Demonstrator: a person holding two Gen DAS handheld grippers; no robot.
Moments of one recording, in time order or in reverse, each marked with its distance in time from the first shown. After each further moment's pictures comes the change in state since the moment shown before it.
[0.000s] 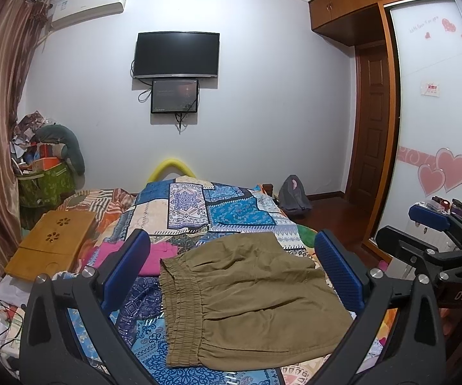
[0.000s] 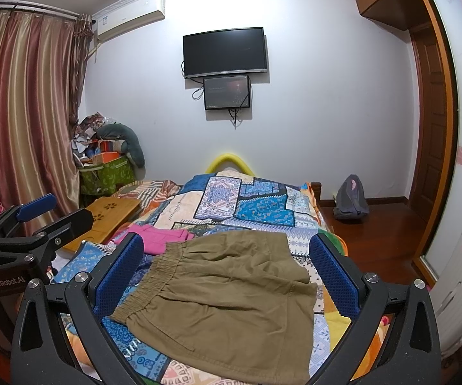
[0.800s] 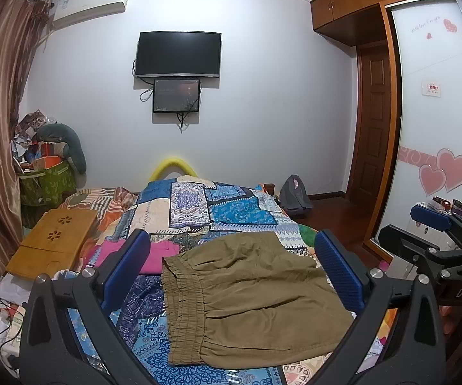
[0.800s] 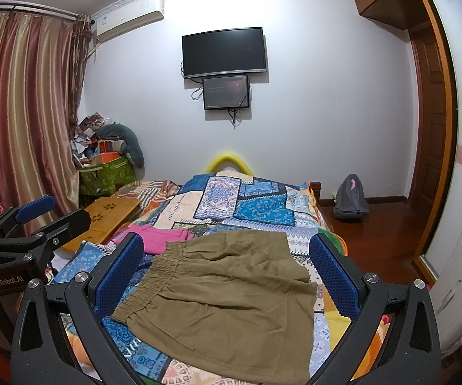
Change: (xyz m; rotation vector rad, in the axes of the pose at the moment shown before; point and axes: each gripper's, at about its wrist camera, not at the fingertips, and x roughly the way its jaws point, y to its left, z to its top) left arm -0.001 0.004 -0.004 -0.004 0.000 0.006; right arm 0.000 0.000 -0.001 -0.003 -0.003 0.000
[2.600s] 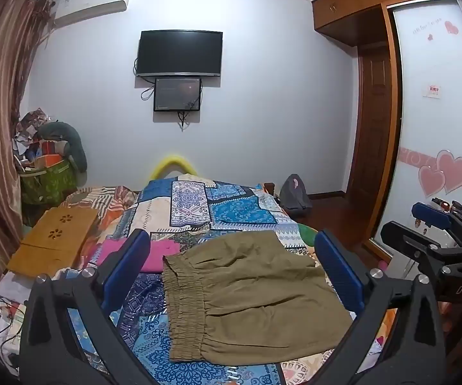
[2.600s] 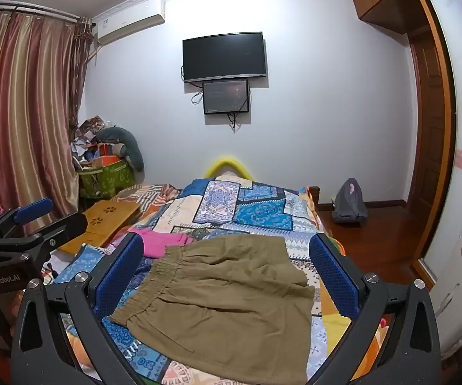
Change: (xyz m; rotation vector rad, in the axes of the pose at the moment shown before) left arm -0.006 0.003 0.004 -0.027 0.004 0.000; right arm -0.005 -0.003 0.007 -0.005 -0.011 0.002
